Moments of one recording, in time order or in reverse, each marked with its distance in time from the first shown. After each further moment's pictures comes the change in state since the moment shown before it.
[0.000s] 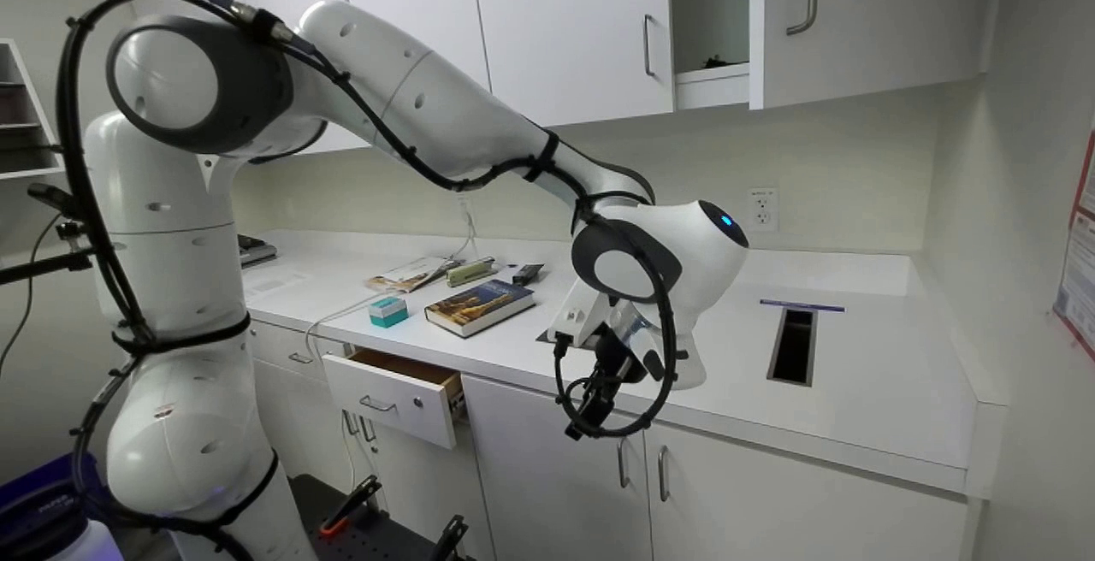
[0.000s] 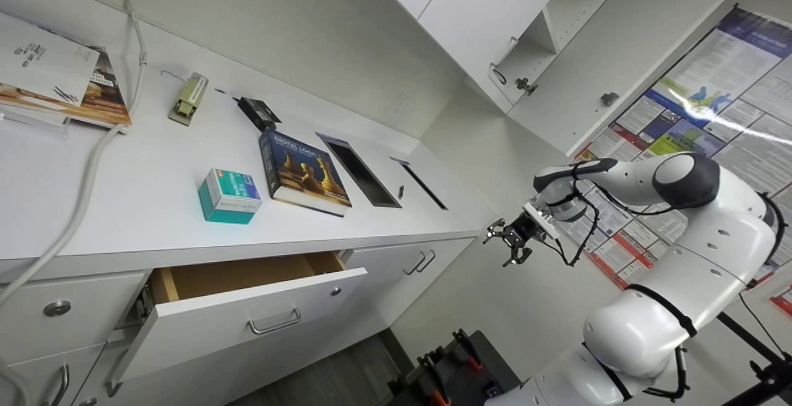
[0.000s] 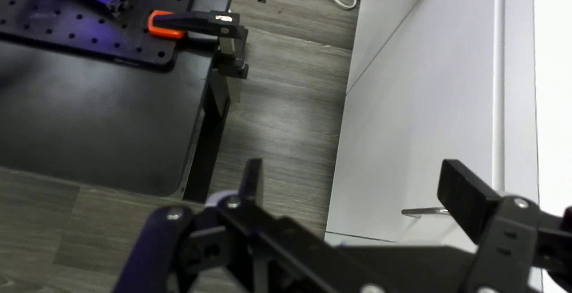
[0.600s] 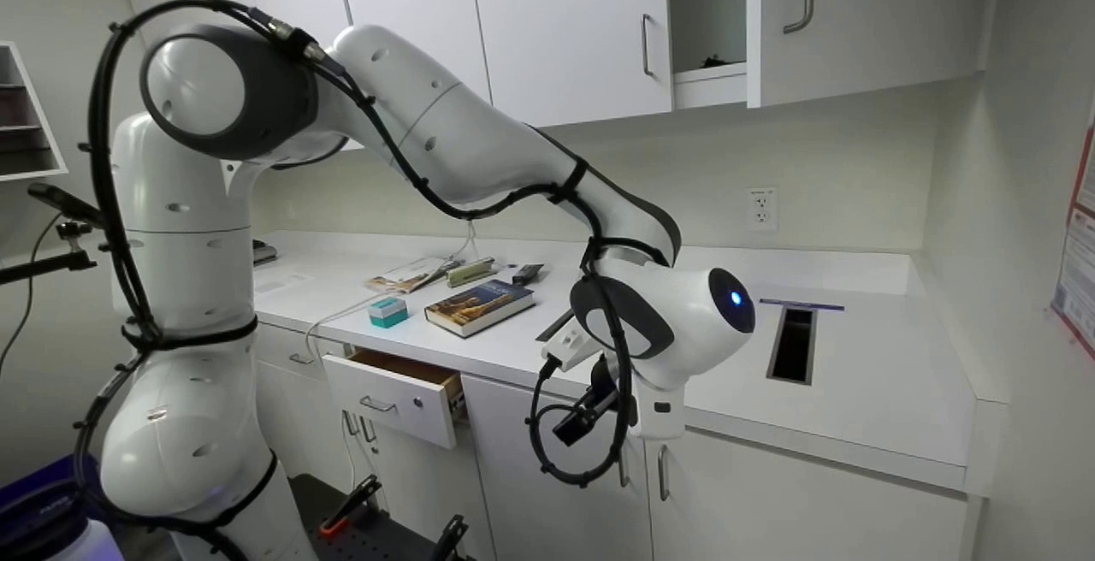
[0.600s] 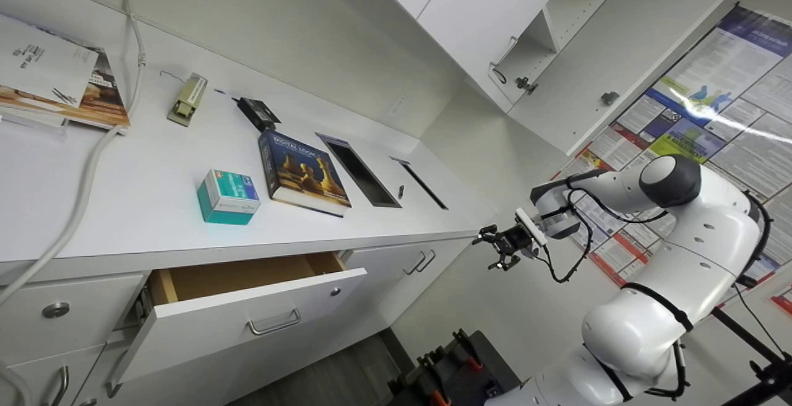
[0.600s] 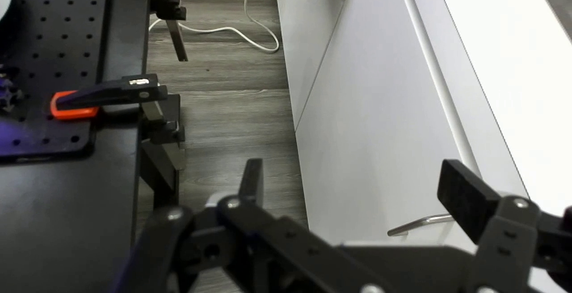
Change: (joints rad) arm -0.044 0.072 -0.005 -0.051 0.267 0.001 0.056
